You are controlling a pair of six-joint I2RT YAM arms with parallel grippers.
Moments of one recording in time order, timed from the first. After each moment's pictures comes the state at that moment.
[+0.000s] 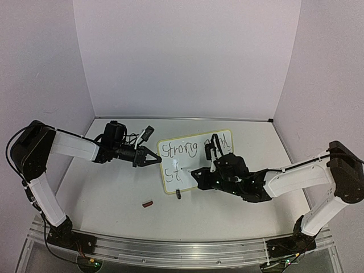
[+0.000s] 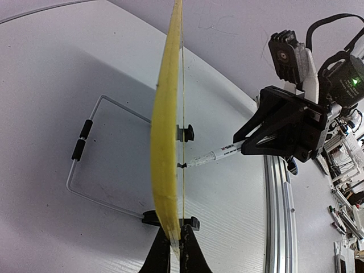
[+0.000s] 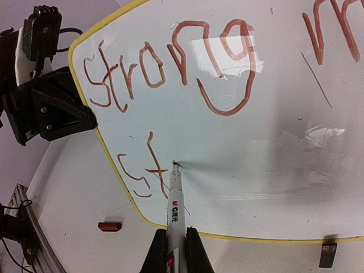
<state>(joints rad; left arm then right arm) -0.51 1.73 0.89 0.29 0.94 -0.08 1.02 1.57 0.73 0.38 0.21 0.65</state>
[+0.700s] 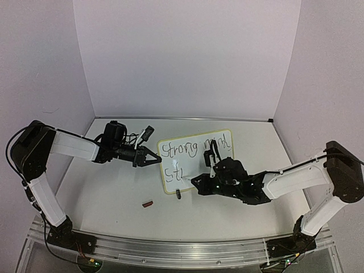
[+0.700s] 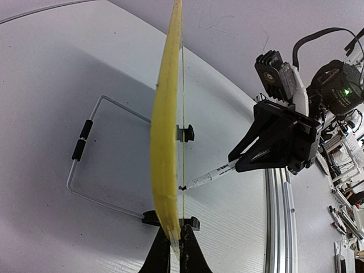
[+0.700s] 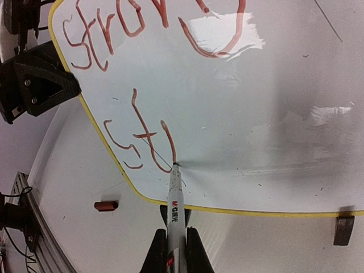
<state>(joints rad) -0.51 1.73 0.89 0.29 0.94 -0.08 1.03 1.59 0.70 0.35 0.15 0.72</state>
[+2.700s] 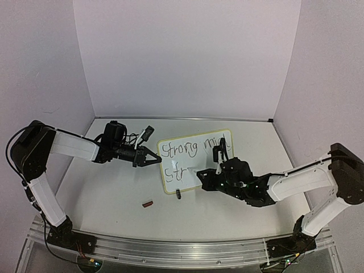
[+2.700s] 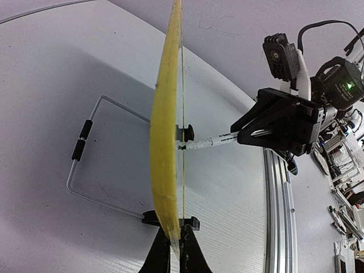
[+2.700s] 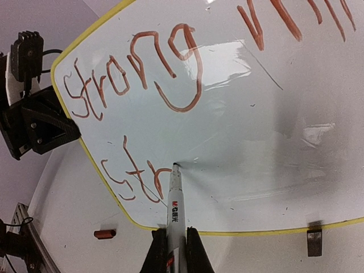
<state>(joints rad) -0.51 1.73 0.89 0.29 0.94 -0.08 1.02 1.54 0.65 0.45 0.28 0.73</state>
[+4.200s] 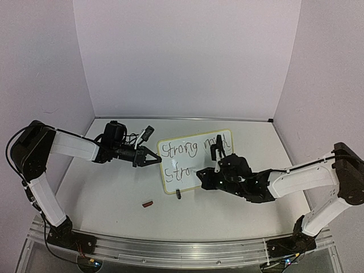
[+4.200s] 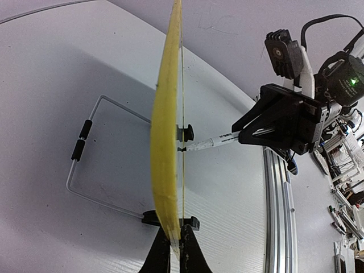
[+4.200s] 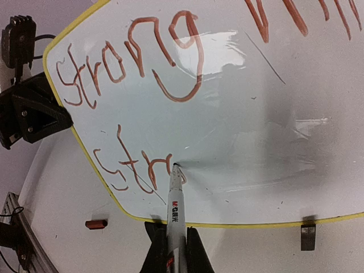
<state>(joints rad) -0.51 1.73 0.89 0.29 0.94 -0.08 1.02 1.53 0.71 0.32 0.27 0.69</state>
